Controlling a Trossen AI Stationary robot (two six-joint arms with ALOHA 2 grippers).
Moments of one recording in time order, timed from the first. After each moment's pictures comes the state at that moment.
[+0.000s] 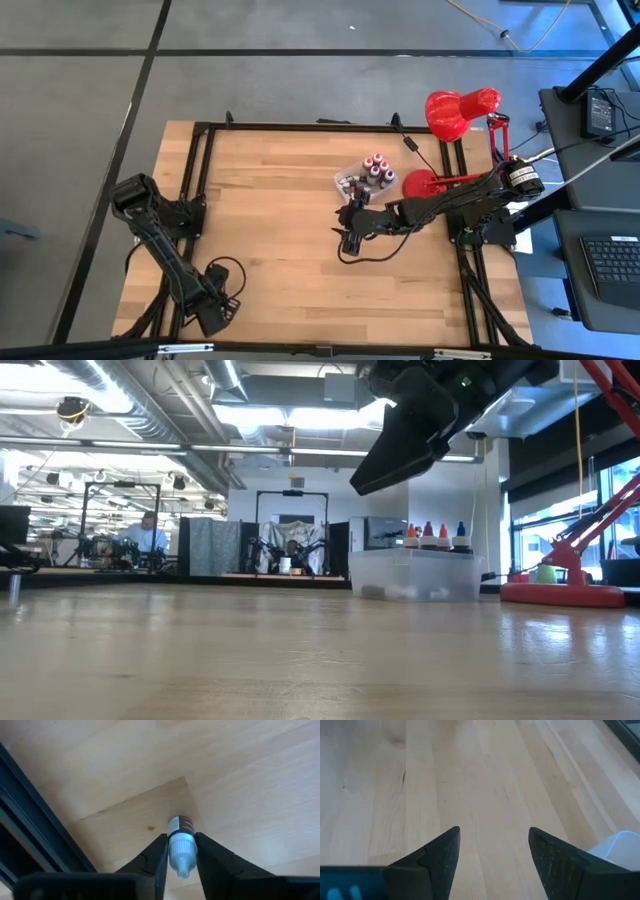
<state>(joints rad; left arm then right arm) -1.00 1.69 0.98 -0.84 0.09 -2.18 0.23 1.60 0.97 -0.12 0.39 0.23</state>
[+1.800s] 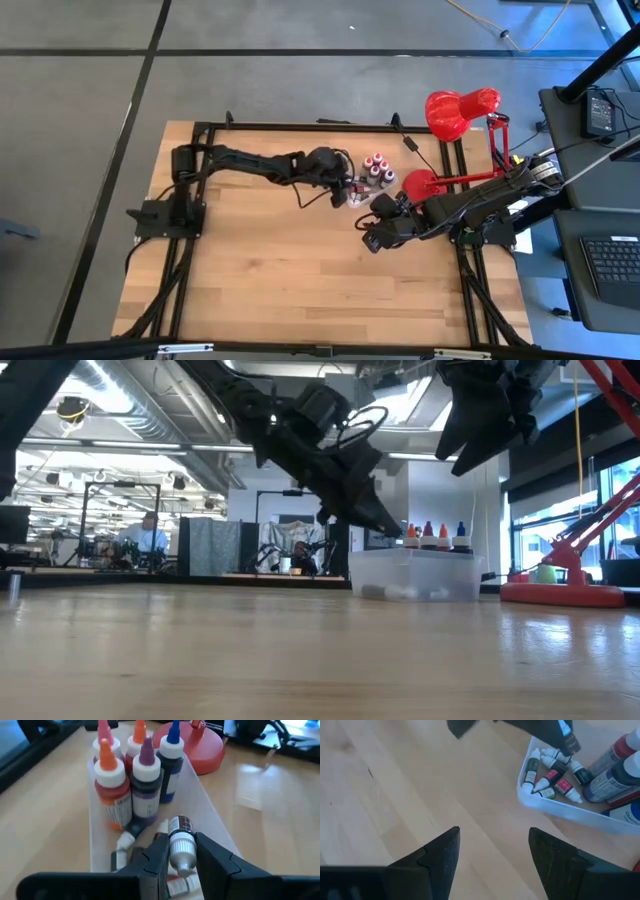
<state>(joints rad) 0.24 1.95 1.25 0.15 0.04 -0.15 0.35 1.41 1.07 -0.77 0.50 0.95</state>
